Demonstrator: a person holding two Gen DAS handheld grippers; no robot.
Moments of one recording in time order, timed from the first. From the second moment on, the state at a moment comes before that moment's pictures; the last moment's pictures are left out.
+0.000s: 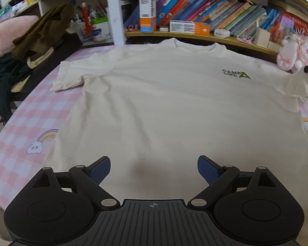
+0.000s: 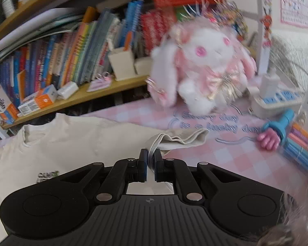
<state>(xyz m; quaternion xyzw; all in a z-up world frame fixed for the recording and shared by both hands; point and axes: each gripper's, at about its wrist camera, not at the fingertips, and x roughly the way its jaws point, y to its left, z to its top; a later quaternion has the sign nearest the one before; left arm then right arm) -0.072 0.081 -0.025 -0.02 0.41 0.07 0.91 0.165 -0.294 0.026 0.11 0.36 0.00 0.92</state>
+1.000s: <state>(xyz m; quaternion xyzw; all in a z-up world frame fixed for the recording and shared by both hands) -0.068 0.079 -0.027 -0.02 0.41 0.06 0.91 0.123 -0.176 0.021 0.00 0.36 0.22 0.91</state>
